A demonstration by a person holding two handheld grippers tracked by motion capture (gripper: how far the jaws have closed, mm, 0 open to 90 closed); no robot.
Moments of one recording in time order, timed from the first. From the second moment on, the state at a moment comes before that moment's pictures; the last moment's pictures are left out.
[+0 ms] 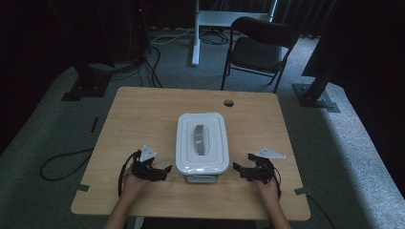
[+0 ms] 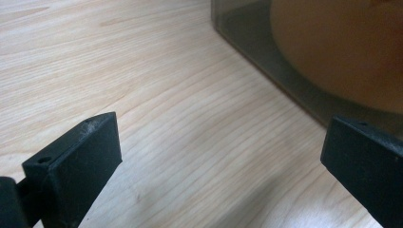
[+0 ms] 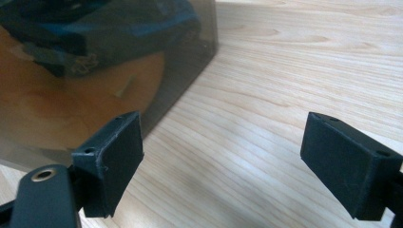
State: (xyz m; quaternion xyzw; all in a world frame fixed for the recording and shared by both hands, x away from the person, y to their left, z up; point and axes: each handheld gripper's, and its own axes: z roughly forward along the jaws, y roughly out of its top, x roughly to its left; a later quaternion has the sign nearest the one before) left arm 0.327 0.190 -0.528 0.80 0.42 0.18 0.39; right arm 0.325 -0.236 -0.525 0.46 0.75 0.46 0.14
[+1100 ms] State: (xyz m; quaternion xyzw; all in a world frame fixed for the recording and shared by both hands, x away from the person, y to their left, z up) left arm 0.310 0.253 -0.538 0.77 0.48 0.22 0.36; right arm 0.310 -0.271 -0.534 0.51 0.72 0.40 0.23
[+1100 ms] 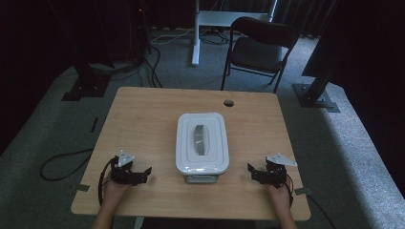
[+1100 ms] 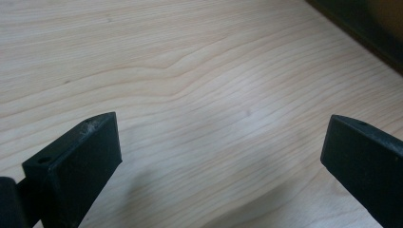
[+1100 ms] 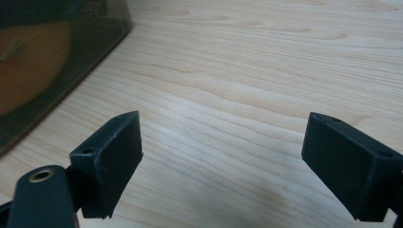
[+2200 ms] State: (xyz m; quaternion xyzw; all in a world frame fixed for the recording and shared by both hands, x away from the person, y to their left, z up) left arm 0.291 0.308 -0.538 0.69 0.60 0.27 0.31; right arm 0.307 -0.303 -0.541 0.59 0.68 0.35 0.26
